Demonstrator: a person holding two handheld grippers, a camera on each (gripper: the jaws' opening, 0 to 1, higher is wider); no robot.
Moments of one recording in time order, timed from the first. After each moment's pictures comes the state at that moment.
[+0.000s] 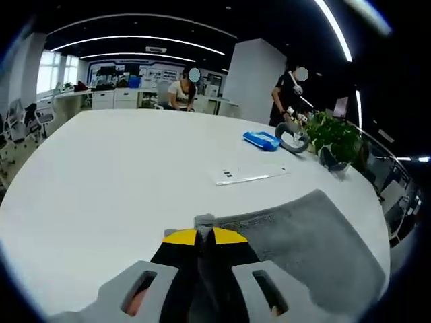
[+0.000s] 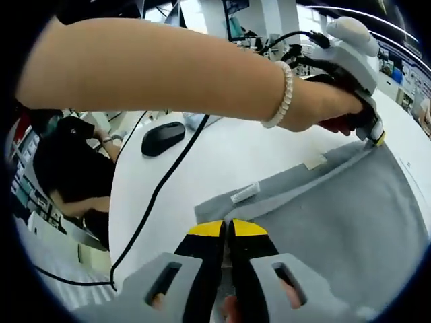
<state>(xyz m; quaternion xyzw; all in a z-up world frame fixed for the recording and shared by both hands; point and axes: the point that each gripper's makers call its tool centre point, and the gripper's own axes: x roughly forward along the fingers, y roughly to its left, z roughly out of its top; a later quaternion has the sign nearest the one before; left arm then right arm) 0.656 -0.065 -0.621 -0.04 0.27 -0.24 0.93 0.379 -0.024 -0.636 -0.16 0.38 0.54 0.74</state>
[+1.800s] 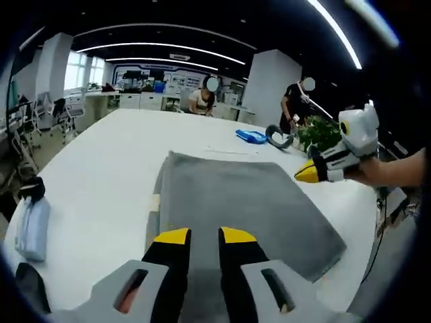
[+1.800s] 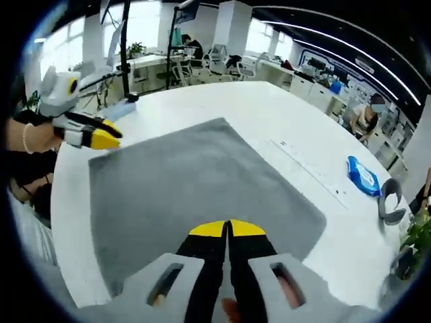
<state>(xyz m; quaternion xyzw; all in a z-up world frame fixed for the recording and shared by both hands) 0.406 -0.050 -0.608 -0.08 0.29 -0.16 0.94 0.517 -0.273 -0.593 -0.25 0.33 0.32 0.85</state>
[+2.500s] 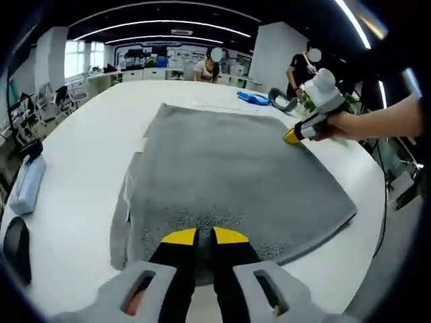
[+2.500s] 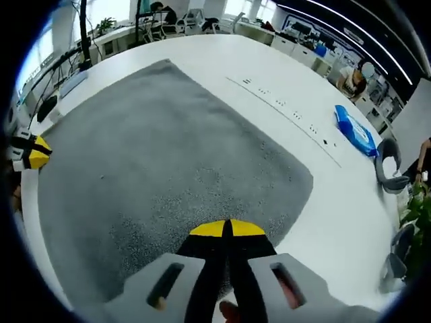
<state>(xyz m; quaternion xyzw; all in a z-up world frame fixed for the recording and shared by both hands) 0.382 -0.066 -0.655 0.01 0.34 -0.14 0.93 0.545 -0.324 -0.661 -0.23 0.43 0.27 0.83</state>
